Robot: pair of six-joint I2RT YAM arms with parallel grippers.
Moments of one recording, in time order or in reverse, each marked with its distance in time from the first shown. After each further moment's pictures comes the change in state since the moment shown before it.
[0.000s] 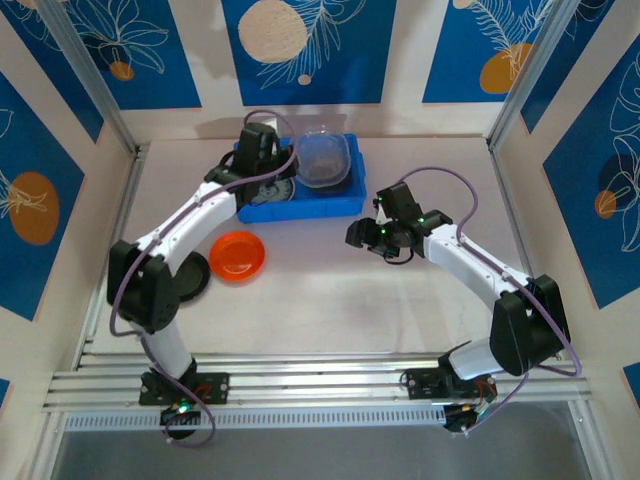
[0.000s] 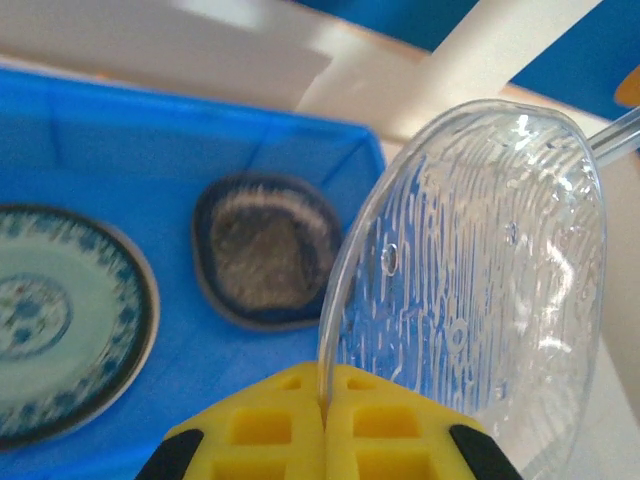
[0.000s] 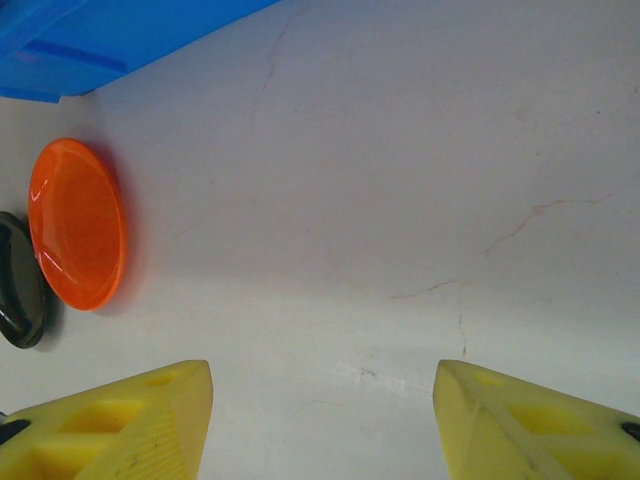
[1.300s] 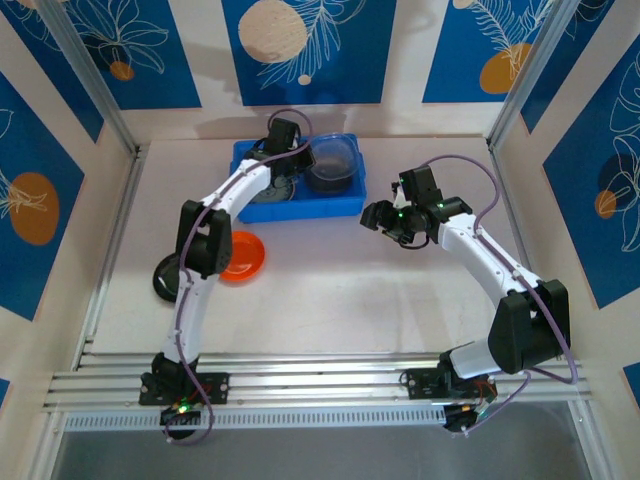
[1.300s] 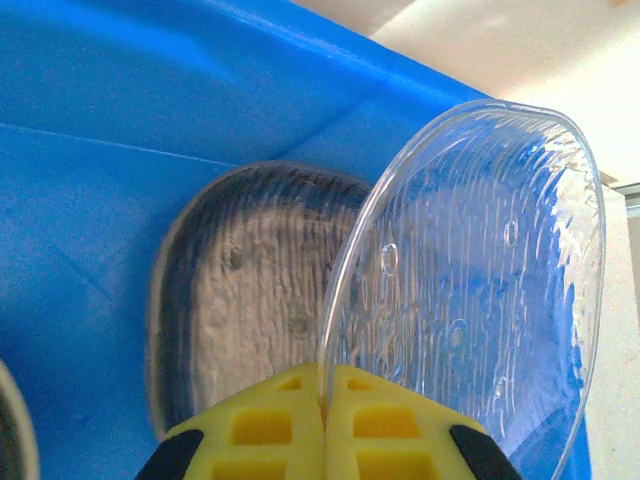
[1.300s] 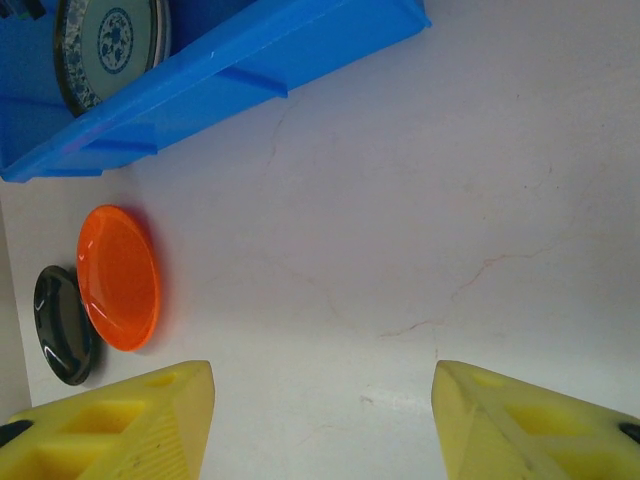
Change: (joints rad) left arm 0.074 0.633 0.560 -0.112 0.156 -0.162; right arm -0.134 0.000 0.093 -0.064 -0.066 -0.031
